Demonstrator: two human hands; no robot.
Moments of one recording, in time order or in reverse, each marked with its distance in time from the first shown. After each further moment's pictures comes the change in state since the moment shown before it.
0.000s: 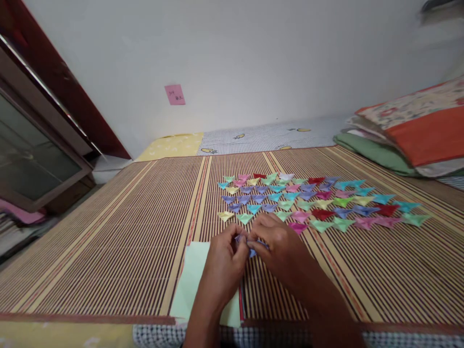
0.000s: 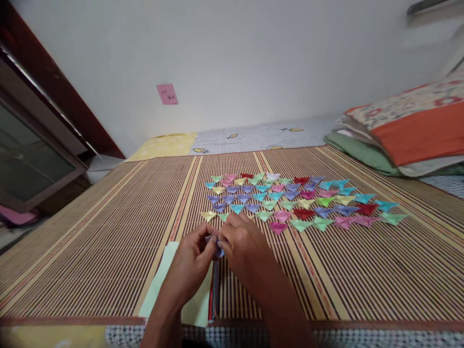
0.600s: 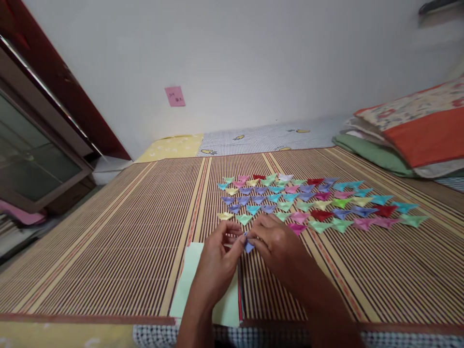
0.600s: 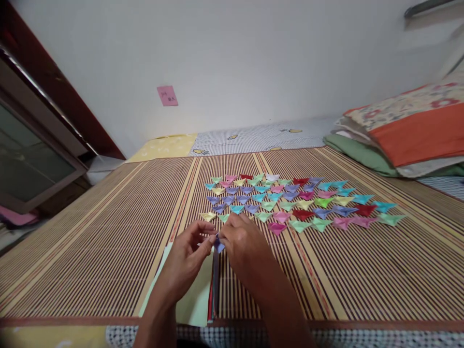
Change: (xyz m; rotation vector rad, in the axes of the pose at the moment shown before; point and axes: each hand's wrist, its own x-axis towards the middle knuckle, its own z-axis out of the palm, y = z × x) left_hand 0.000 0.000 -0.011 -0.141 -0.004 -0.041; right_hand -0.001 0.005 -0.001 -0.024 -0.018 -0.007
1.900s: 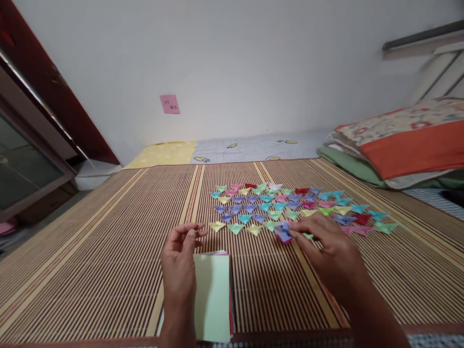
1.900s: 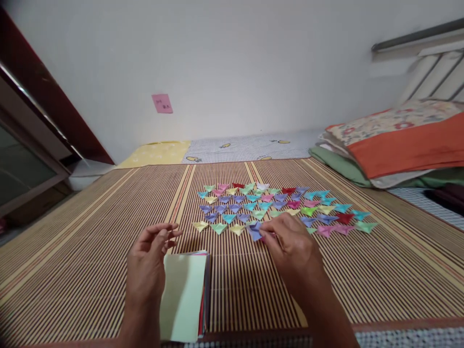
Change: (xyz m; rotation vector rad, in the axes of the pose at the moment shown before) left_hand 0.013 -0.016 -0.029 -0.371 0.578 0.073; right_hand -0.041 0.050 -0.060 -0.127 0.423 0.038
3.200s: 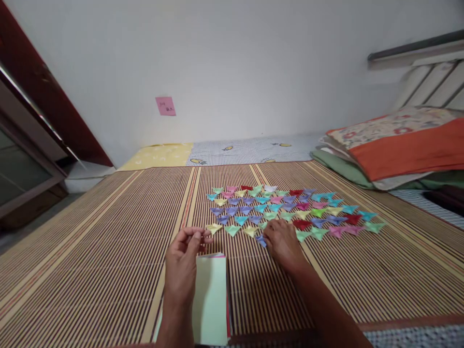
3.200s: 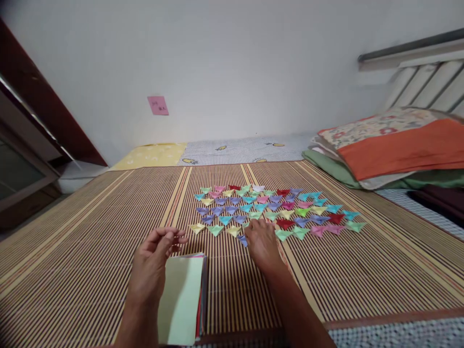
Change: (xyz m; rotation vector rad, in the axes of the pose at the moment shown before) left_hand 0.002 -0.004 0.002 -0.024 -0.151 -0.134; right_hand -0.010 0.036 0.089 -0.386 -0.437 0.118
